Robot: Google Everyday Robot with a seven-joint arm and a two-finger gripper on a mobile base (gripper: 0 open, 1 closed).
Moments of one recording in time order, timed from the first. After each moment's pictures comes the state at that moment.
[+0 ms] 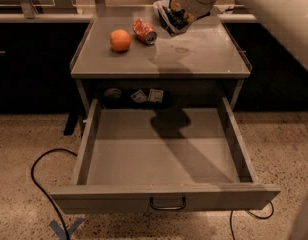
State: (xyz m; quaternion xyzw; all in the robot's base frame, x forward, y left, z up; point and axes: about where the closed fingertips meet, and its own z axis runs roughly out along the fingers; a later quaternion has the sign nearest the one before) arm 0.751 -0.088 0.998 -0.88 0.22 -0.37 0.21
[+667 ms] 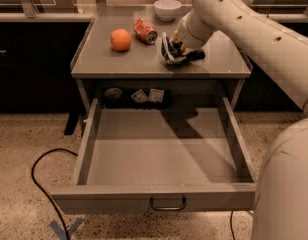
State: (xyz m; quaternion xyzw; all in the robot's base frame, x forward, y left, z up) arm 0.791 -0.092 0.874 -0.85 0.38 -0.26 0.25
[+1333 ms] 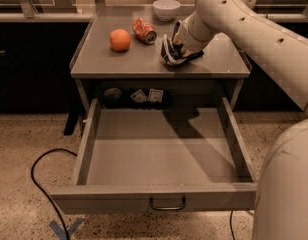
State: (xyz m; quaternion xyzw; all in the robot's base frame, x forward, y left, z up) arm 0.789 -0.096 0.866 -0.85 0.39 -0.24 0.26
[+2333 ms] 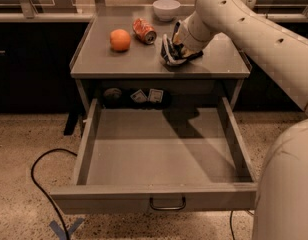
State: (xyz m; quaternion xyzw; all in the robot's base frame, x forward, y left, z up) arm 0.789 -0.096 0.866 -0.85 0.39 -0.24 0.26
